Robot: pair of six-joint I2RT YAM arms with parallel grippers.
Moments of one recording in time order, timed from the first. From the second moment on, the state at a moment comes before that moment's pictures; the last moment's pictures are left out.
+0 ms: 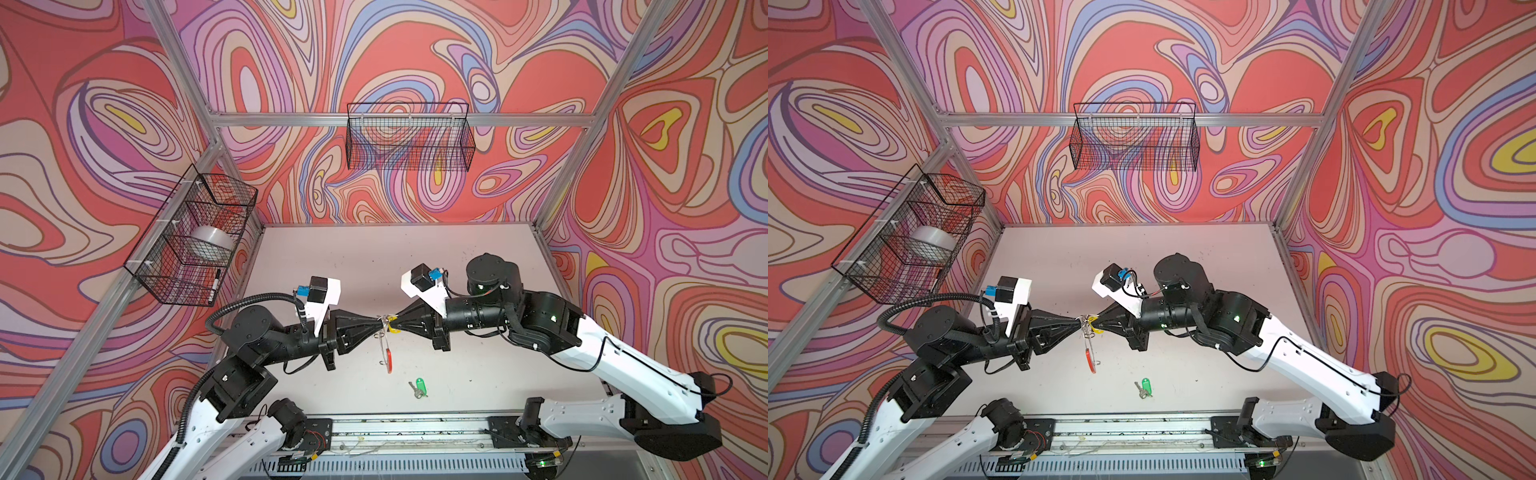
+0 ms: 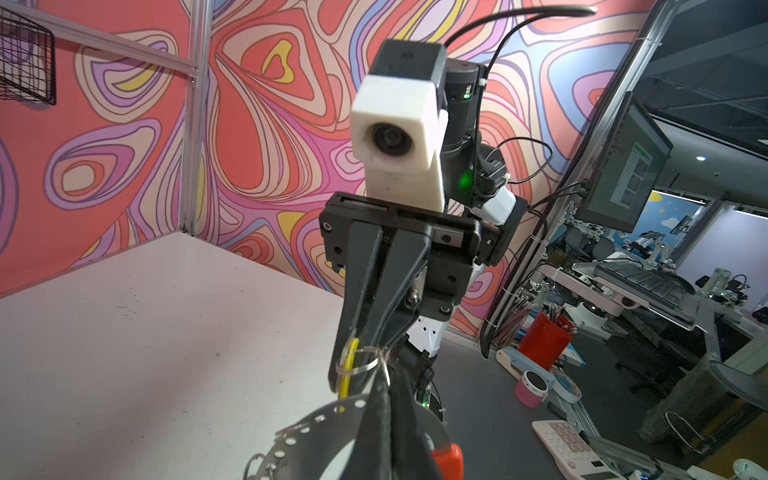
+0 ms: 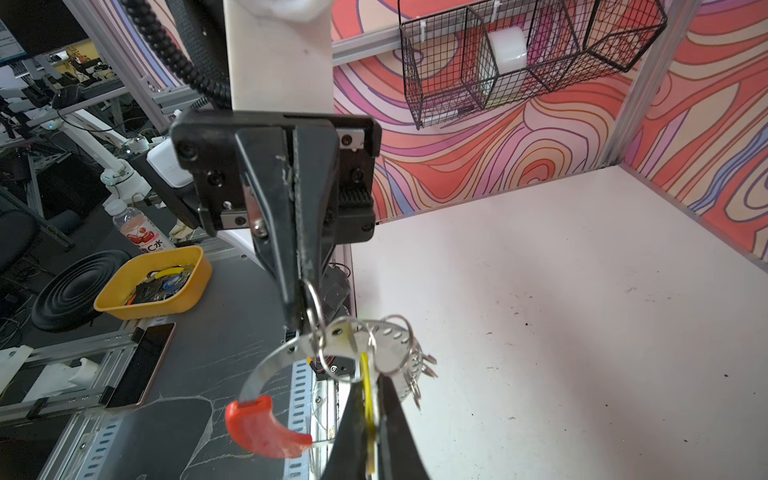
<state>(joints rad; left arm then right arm) -0.65 0.60 0.91 -0.18 0.72 -0.42 1.02 1.21 1.45 -0.61 -0.47 0.02</state>
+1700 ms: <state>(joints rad) -0.65 0.61 0.89 -0.14 0.70 -0.39 1.02 1.16 1.28 -0.22 -0.57 0.20</state>
